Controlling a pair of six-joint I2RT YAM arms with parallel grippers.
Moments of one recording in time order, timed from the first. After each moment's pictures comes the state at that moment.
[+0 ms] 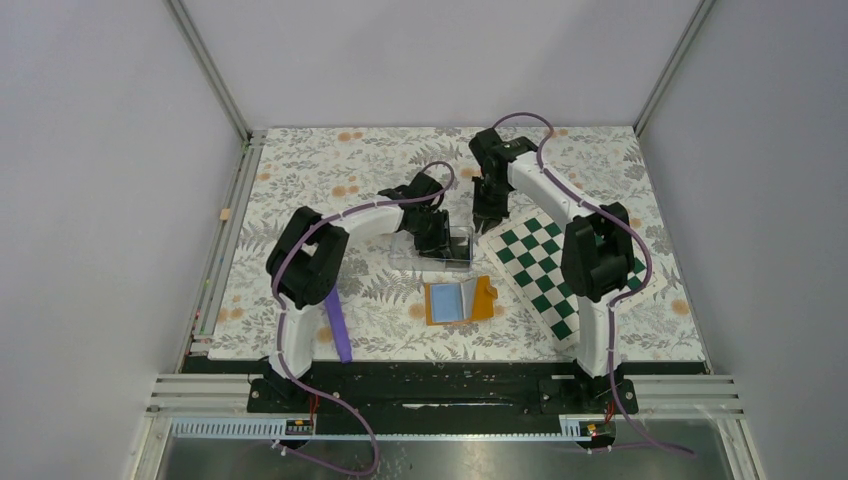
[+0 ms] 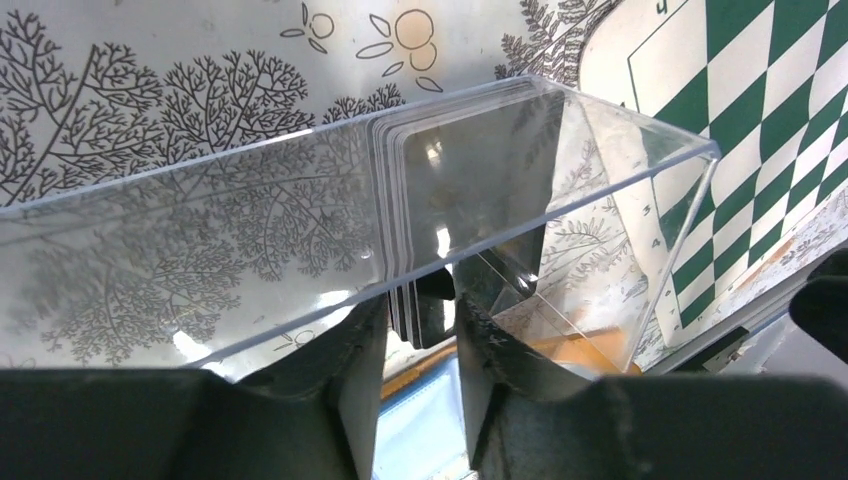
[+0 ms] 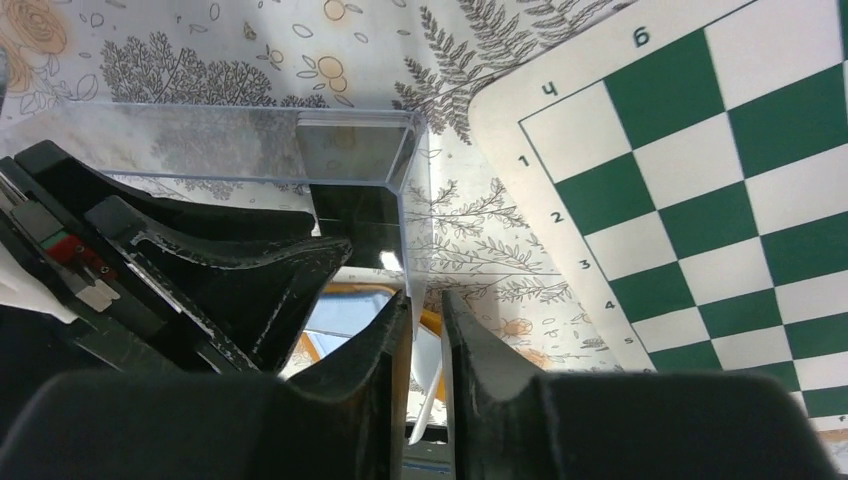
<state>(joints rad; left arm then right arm) -0.62 2.06 1.45 -0.48 0.34 -0.66 0.46 2.07 1.82 -1.11 -0.06 0.55</state>
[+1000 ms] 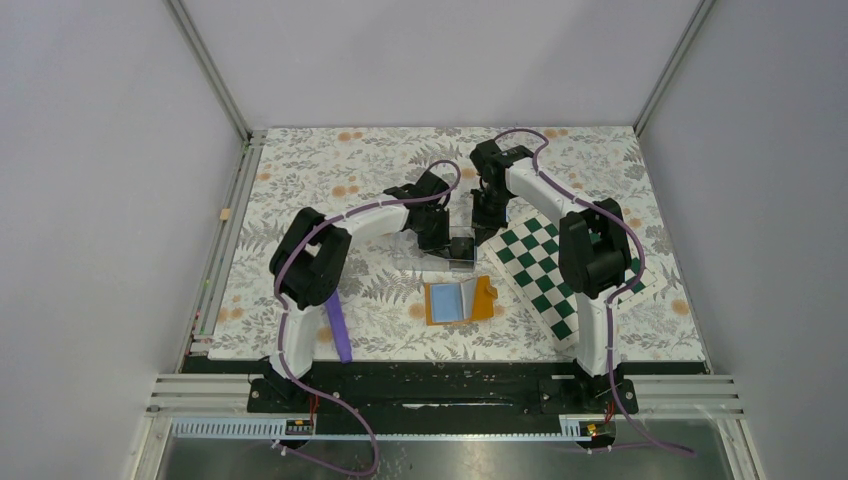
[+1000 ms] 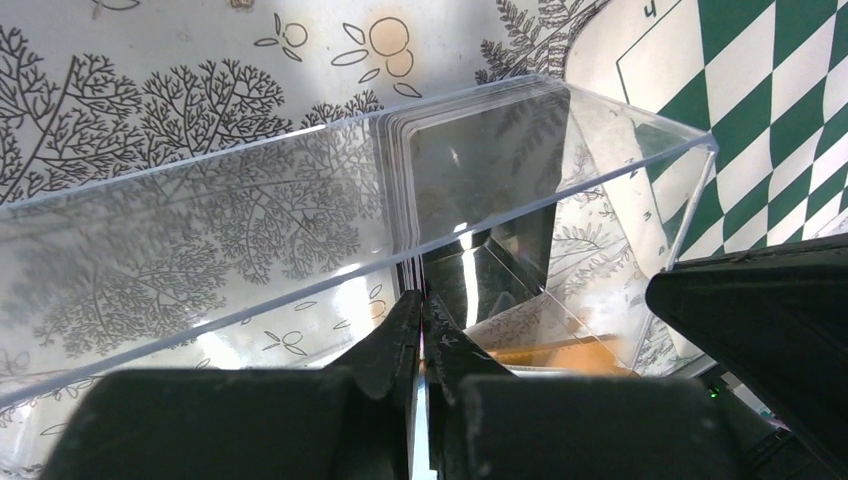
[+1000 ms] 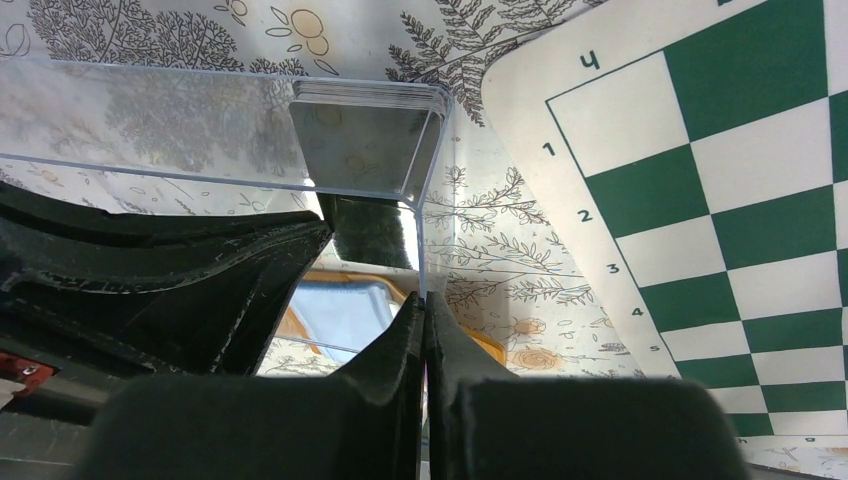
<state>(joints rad) -0.65 2.08 1.50 -0.53 0.29 -0.65 0.45 2.09 1.74 -1.09 -0.17 0.52</state>
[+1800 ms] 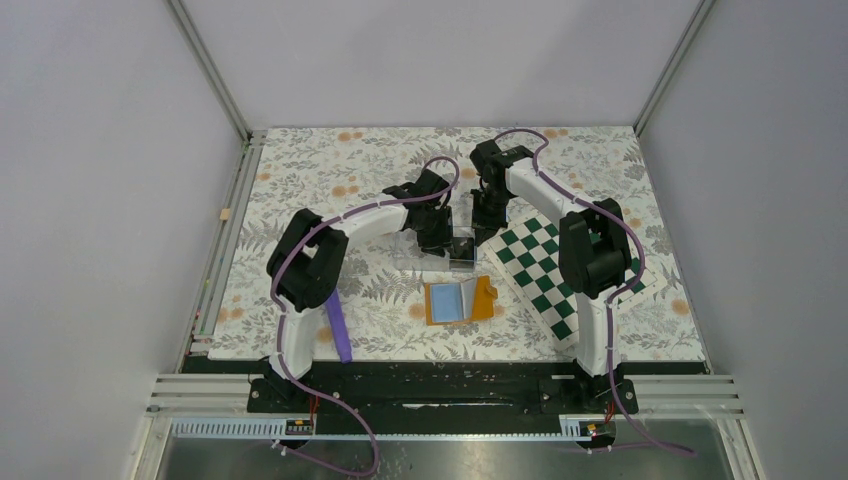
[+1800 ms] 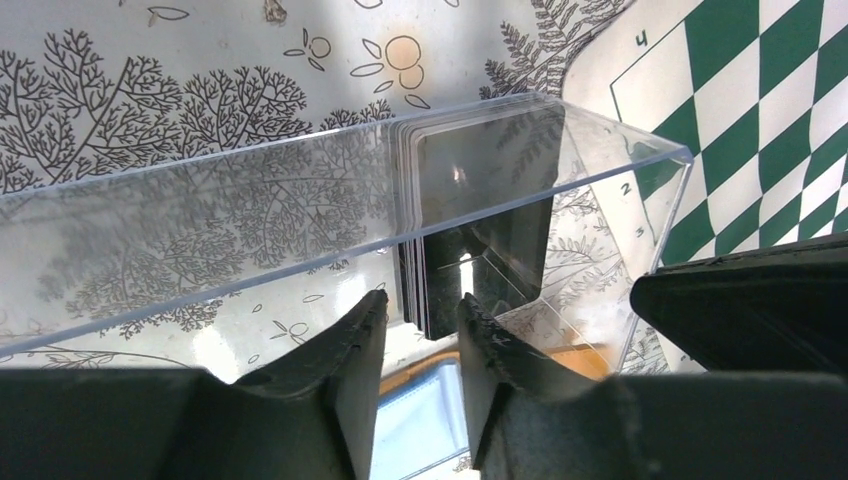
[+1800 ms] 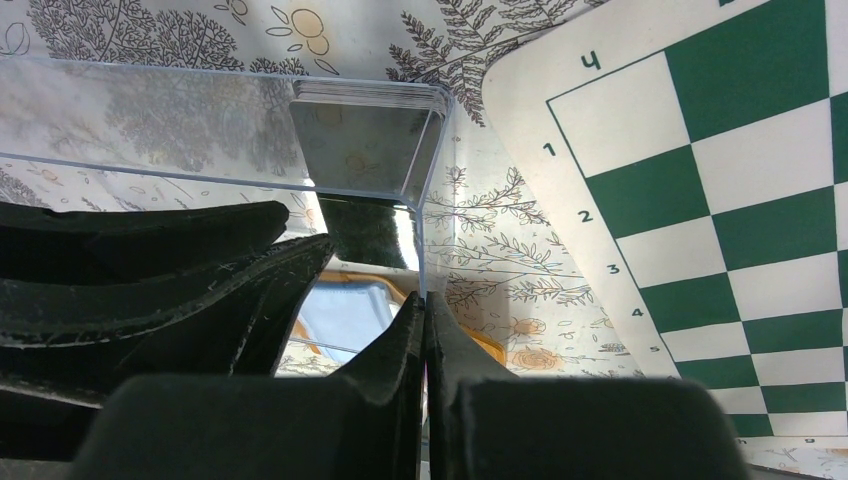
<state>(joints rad) -0.66 2.05 1.50 -0.54 0.22 -0.68 0.45 2.09 1.74 -1.09 -0.17 0.52</state>
